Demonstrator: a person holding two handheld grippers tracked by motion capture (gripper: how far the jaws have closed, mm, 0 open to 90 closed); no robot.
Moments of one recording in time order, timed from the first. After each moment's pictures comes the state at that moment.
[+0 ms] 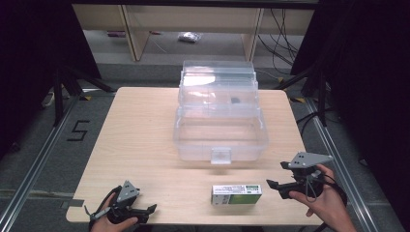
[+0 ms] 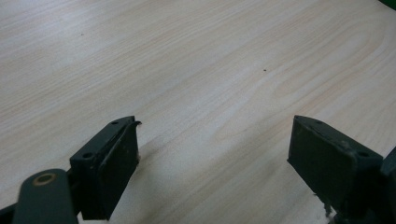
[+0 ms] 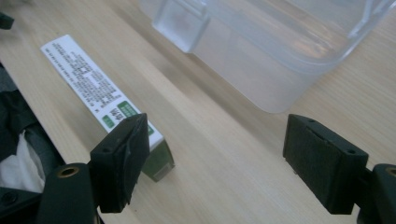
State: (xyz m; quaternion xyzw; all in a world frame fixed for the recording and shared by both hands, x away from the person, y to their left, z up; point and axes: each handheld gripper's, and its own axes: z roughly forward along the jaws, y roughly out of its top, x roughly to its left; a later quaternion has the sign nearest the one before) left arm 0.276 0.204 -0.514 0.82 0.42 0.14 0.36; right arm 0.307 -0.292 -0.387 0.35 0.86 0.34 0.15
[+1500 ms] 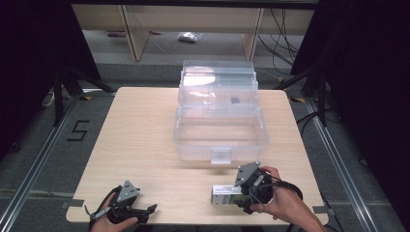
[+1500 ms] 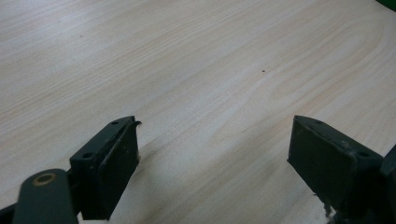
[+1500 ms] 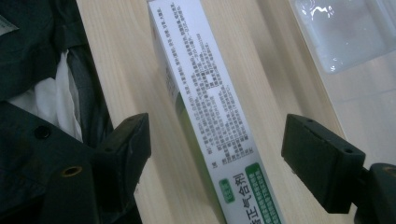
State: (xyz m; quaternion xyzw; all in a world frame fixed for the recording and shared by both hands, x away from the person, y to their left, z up) left arm 0.276 0.205 -0.513 0.83 0.40 0.15 0.35; right arm 0.312 -0.182 -0.407 0.16 0.96 0.20 0.10
